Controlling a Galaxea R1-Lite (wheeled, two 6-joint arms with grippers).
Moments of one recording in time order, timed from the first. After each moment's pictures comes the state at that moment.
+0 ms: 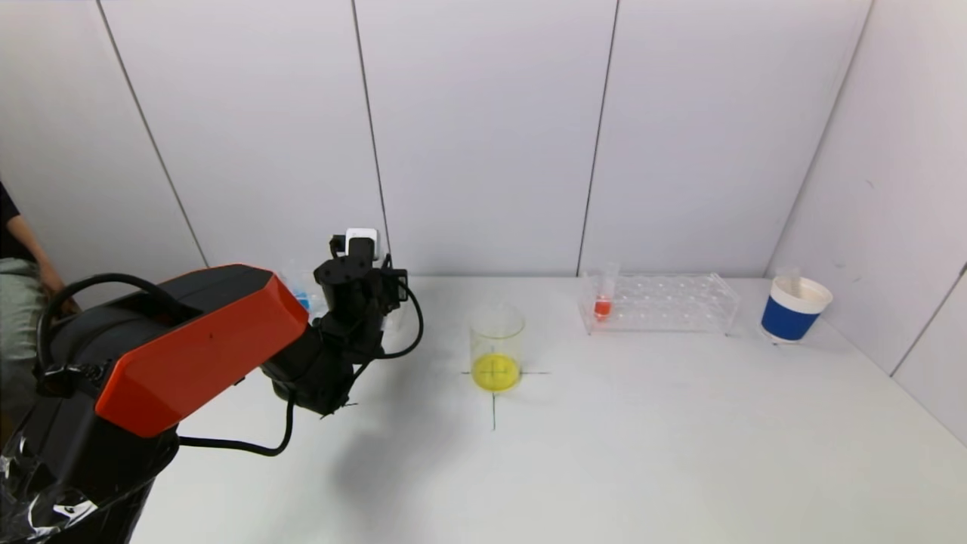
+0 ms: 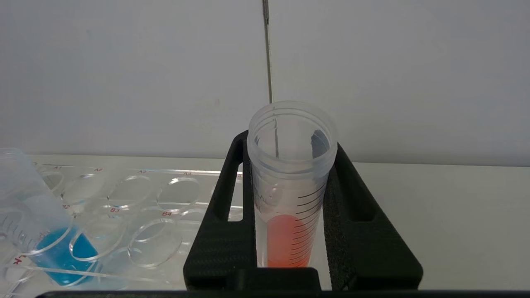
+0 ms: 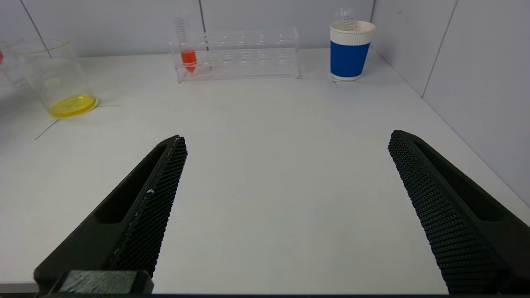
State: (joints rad) left arm -0.36 2.39 -1.15 -1.35 0.44 0.07; right arm 0.00 0.00 0.00 -0.01 -0.02 0.05
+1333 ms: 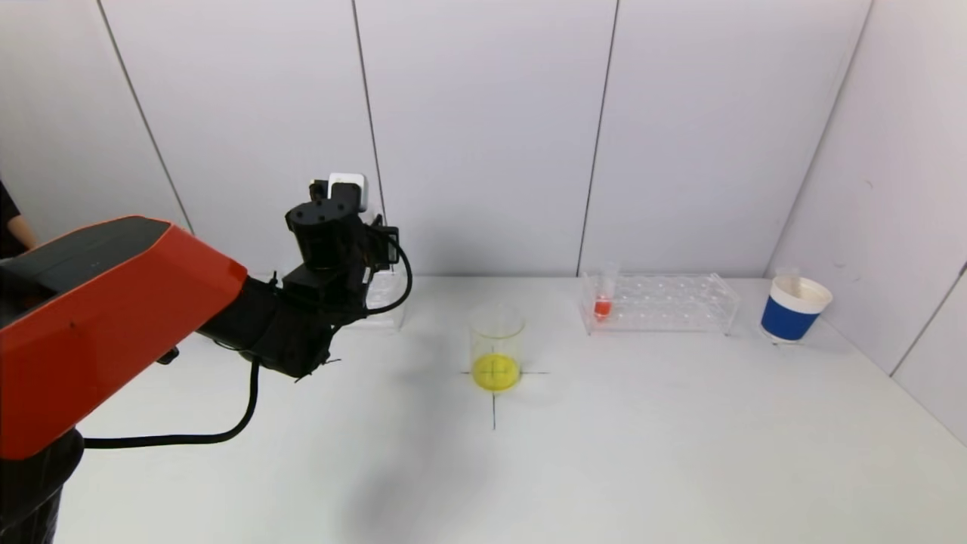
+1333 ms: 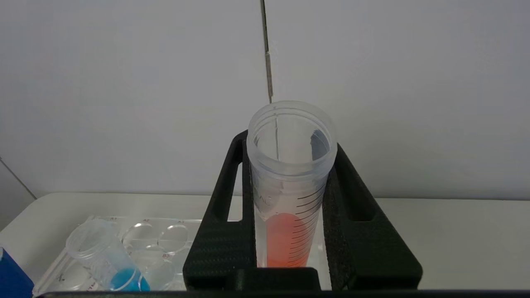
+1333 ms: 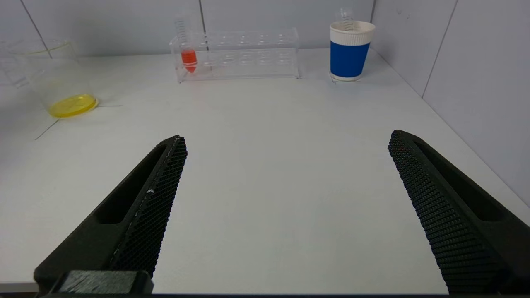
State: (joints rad) left arm -0.37 2.17 -1.17 -1.13 0.43 0.10; right arm 0.00 0.00 0.00 -0.01 -0.02 0.05
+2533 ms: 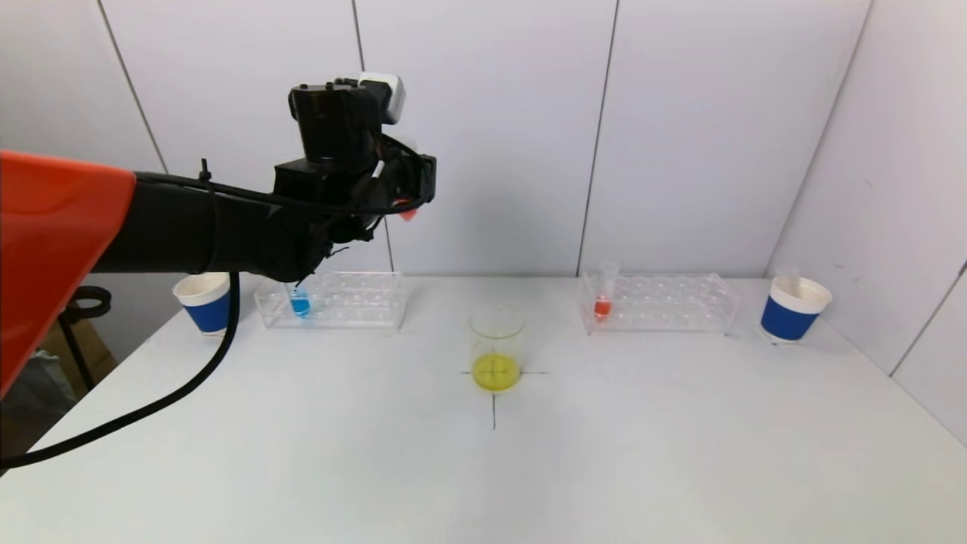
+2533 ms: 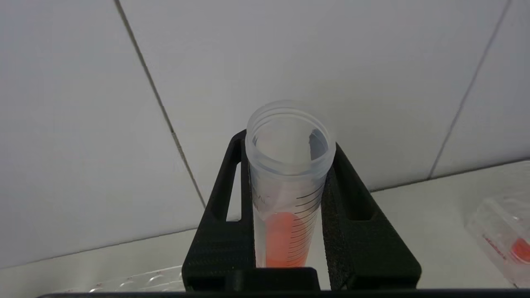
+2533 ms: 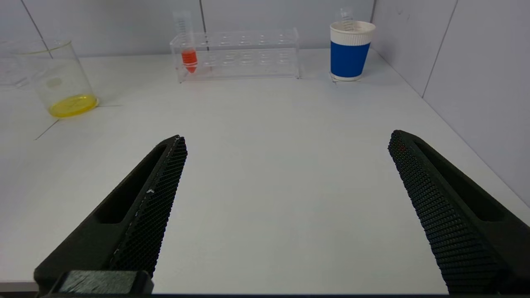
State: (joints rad) left arm -0.46 2.02 -1.55 -0.52 0.26 0.09; right arm 0.00 0.00 0.00 -0.01 -0.02 0.05
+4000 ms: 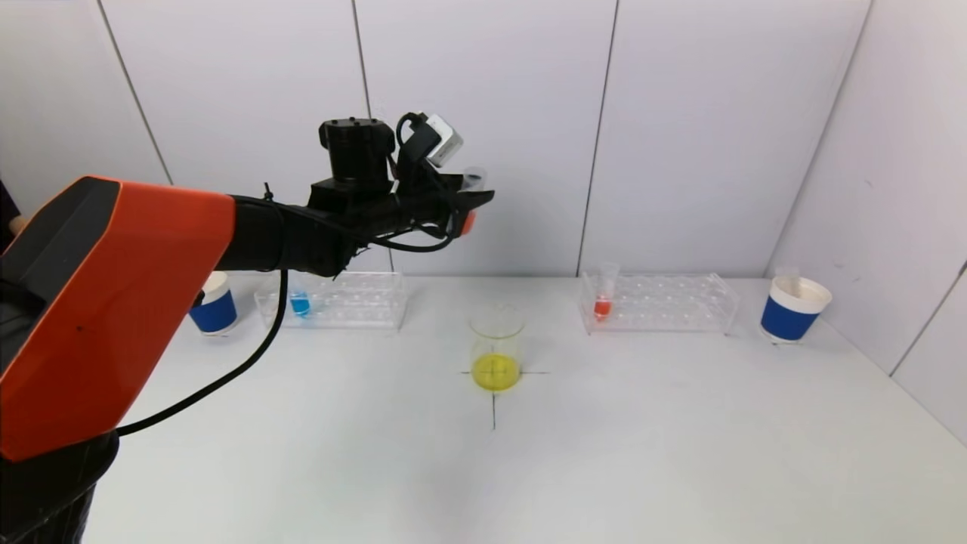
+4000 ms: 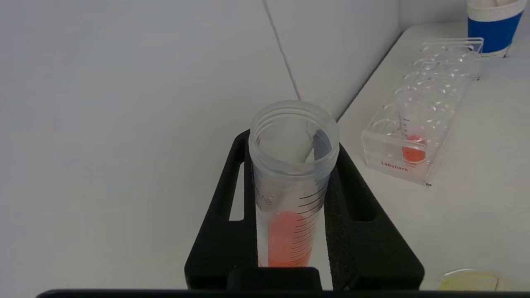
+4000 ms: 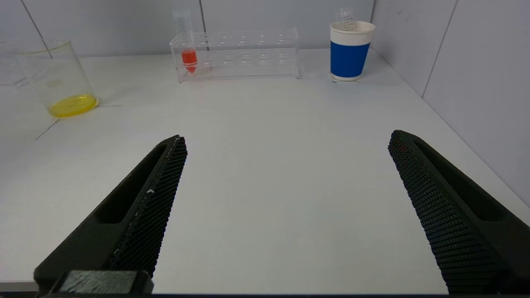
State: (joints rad) left arm -0.39 2.24 -1.76 -0.49 -0.50 0.39; right arm 0.00 0.00 0.00 -0.01 -0.02 0.05
